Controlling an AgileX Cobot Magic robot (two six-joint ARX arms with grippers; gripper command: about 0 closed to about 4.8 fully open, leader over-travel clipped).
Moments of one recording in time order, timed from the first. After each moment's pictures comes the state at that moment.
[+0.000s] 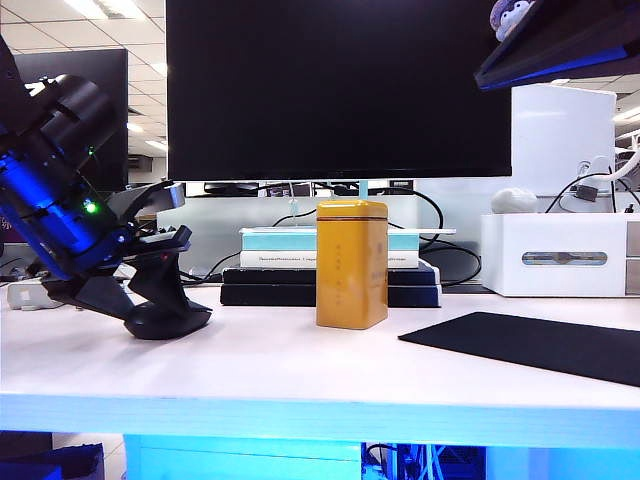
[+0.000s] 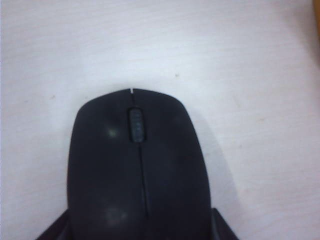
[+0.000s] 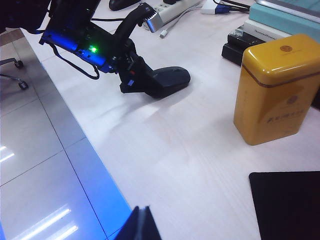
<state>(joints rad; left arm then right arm) -0.27 1.73 0.87 0.09 0.18 0.01 0.45 0.74 0.56 -0.22 -0.45 -0.05</state>
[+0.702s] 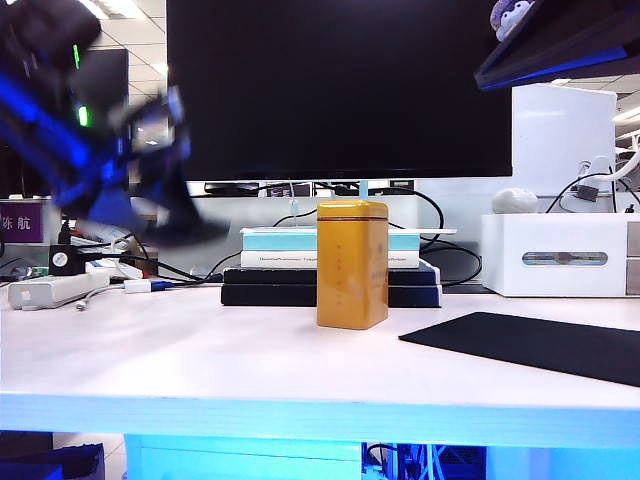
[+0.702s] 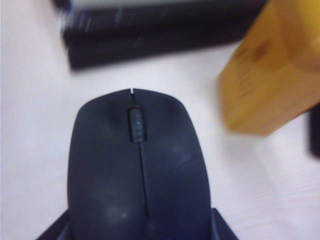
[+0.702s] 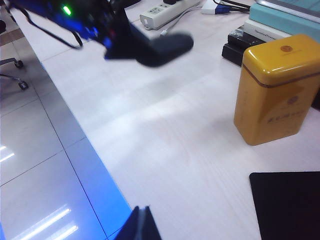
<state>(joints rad) -0.29 1.51 0.89 -0.01 0.26 0.00 0.45 0.74 0.56 -0.22 -0.44 -0.05</state>
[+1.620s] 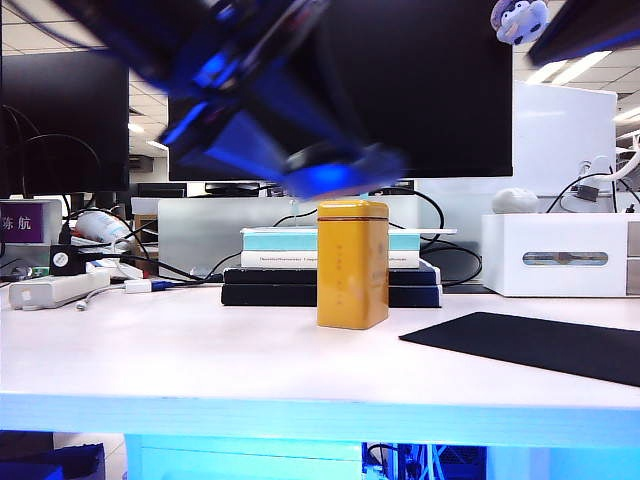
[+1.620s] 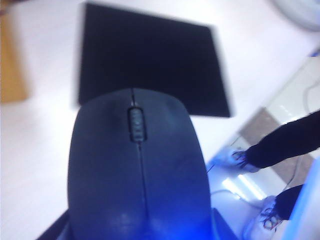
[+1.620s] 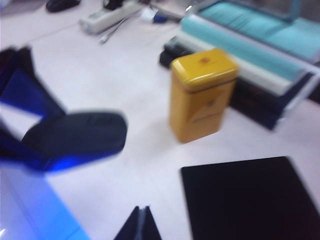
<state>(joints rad) -0.78 1.36 0.89 -0.14 0.25 -0.15 0.42 0.63 0.61 -0.33 -0.24 -0.11</state>
